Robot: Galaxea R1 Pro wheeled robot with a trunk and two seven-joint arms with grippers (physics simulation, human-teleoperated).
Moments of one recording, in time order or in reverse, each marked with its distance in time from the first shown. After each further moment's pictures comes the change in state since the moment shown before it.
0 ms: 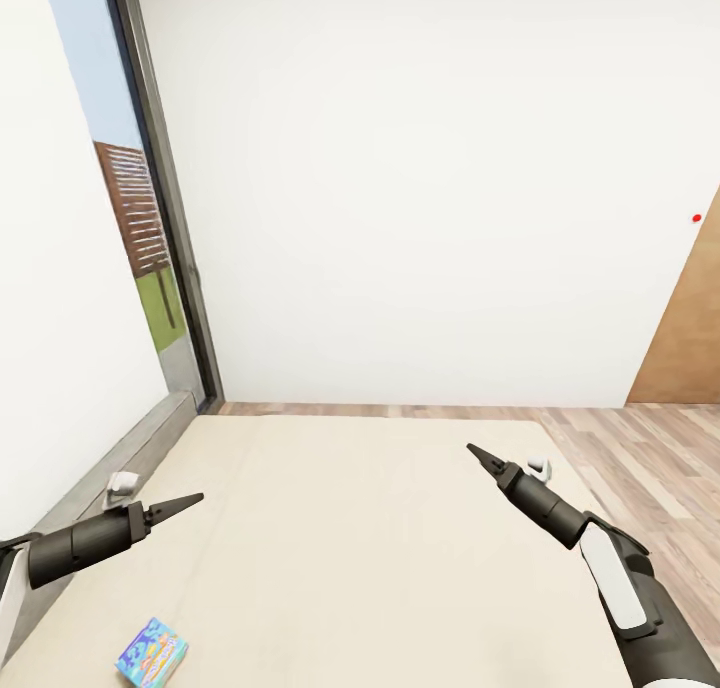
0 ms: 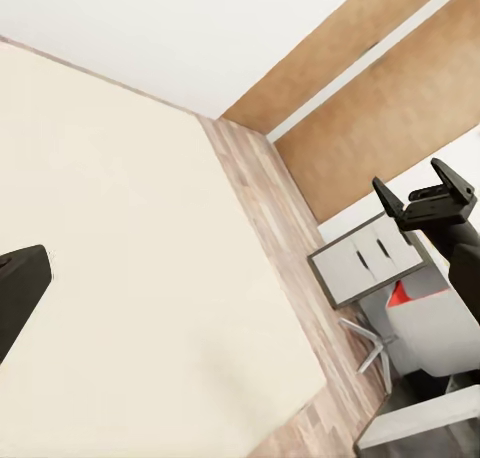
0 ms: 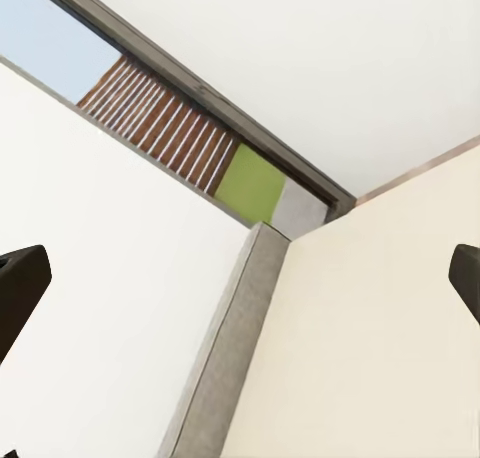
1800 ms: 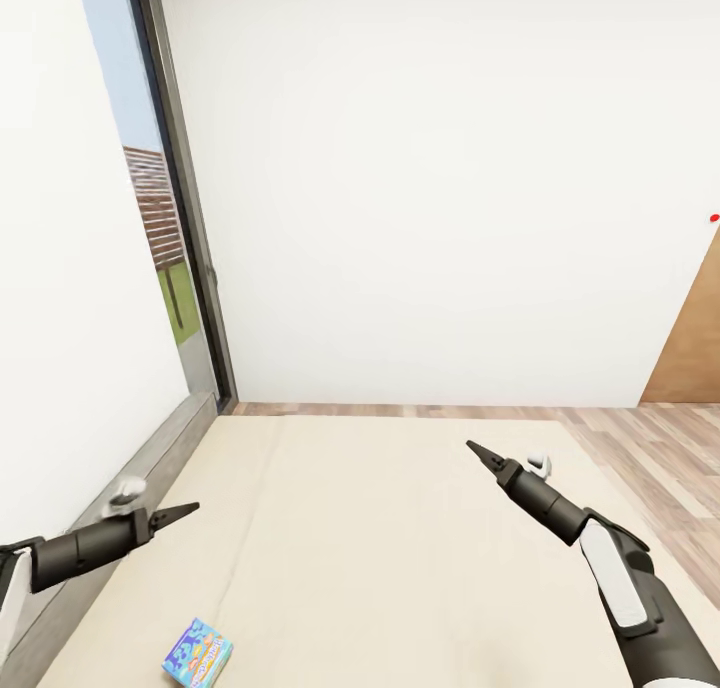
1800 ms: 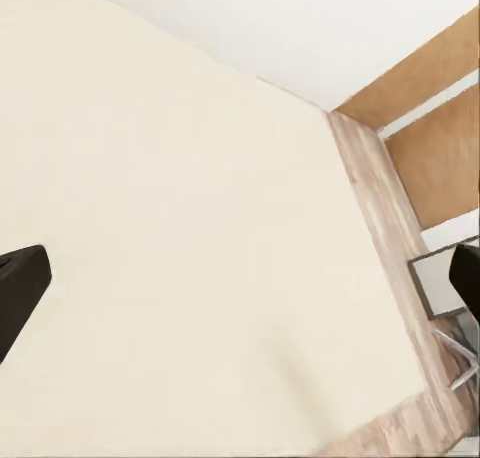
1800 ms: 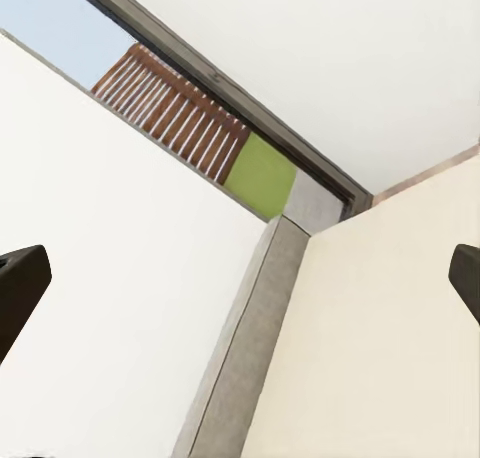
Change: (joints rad) left arm -0.004 0.001 0.010 0.039 -0.051 -0.001 0.207; right arm 0.000 0.001 0.003 -0.028 0.000 0.005 -0.008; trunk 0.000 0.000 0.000
